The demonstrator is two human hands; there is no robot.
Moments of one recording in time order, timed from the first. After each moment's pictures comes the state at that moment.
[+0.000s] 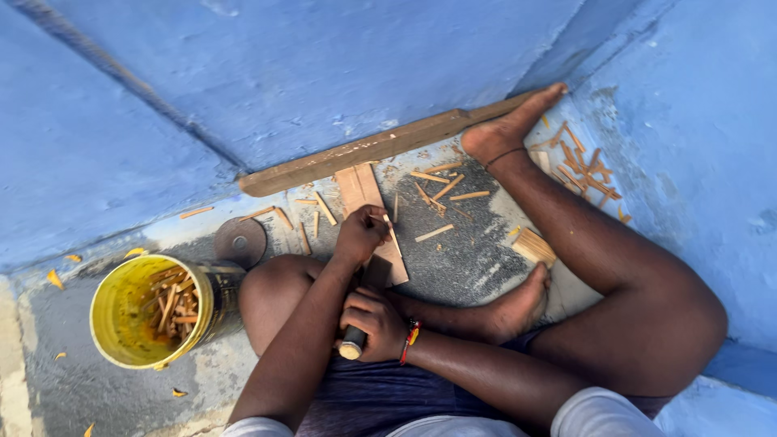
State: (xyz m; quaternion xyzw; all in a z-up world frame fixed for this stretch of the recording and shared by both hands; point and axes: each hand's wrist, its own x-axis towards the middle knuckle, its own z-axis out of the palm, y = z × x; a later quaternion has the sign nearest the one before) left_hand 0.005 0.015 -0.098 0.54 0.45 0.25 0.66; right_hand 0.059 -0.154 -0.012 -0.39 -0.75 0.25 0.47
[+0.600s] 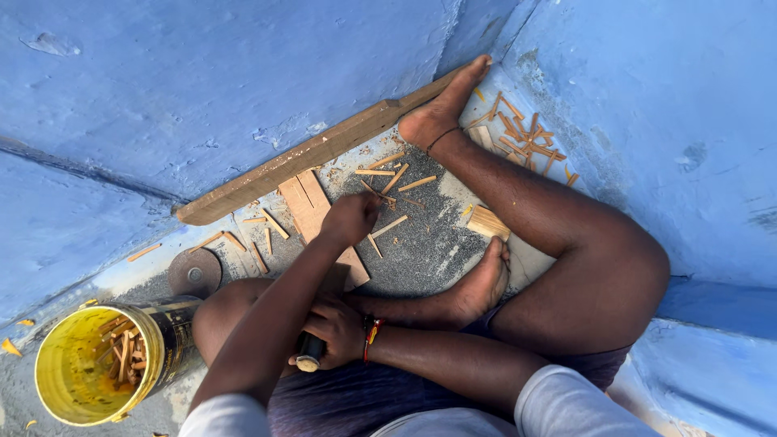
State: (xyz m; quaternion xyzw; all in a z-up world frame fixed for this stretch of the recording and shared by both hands) left_hand 0.085 0.025 -0.038 0.87 0.35 0.04 0.34; right_hand 0.054 -0.160 -0.025 -0.41 -0.72 0.21 0.51
